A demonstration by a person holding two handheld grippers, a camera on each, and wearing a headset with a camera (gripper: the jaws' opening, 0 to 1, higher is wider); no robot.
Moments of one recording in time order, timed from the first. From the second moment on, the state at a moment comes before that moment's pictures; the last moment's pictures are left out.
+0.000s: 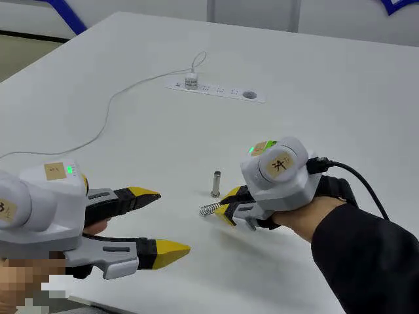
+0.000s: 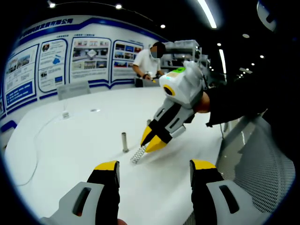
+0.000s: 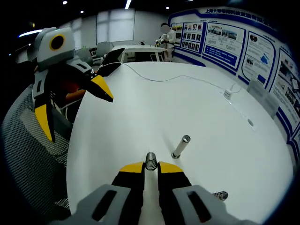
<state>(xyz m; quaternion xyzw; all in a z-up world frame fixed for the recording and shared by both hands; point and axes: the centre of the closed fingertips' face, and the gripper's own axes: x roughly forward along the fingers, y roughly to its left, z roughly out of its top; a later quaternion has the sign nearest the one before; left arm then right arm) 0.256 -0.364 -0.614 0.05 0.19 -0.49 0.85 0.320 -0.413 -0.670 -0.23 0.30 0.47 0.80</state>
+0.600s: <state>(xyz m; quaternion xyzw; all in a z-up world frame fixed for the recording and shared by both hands) 0.256 -0.365 -0.612 0.05 0.18 -0.49 0.85 0.324 -0.414 -0.640 -0.22 0.29 0.46 0.81</state>
